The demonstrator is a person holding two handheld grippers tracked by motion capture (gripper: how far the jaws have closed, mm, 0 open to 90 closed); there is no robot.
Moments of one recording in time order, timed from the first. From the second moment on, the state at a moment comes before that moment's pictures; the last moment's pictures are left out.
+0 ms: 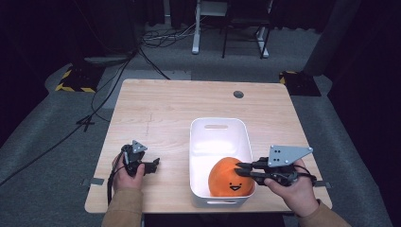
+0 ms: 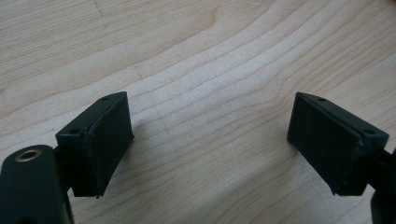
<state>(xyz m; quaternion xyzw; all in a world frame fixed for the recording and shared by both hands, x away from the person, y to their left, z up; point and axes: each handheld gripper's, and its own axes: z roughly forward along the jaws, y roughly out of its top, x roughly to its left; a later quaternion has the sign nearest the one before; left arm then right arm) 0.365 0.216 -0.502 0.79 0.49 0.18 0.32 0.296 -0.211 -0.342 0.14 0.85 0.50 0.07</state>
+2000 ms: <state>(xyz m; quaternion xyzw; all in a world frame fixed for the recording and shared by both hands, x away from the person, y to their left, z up) 0.364 0.215 -0.502 0.79 0.49 0.18 0.32 0.351 -0.275 -0.318 0.28 0.80 0.51 0.18</state>
